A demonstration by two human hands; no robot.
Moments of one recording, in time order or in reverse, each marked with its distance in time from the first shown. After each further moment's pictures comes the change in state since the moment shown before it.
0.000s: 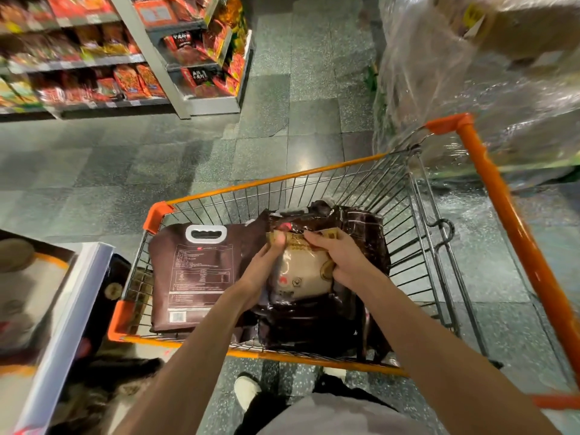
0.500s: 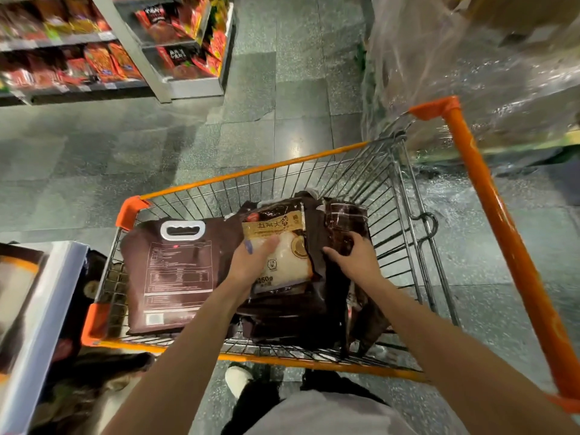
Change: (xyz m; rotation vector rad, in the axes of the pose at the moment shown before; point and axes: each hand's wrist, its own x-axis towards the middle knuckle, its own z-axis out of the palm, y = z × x) left_hand 0.039 -0.016 0.015 0.103 0.316 0.044; right_hand 0.034 0.027 -0.093 -1.000 0.378 -0.109
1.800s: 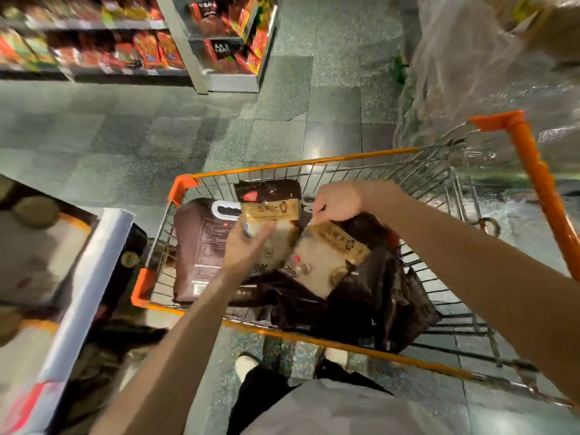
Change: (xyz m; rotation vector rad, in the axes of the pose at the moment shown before) left_hand -0.024 0.003 -0.100 0.042 0.101 0.287; right_hand -0.041 -0.206 -0.013 -0.847 -0.585 -0.631
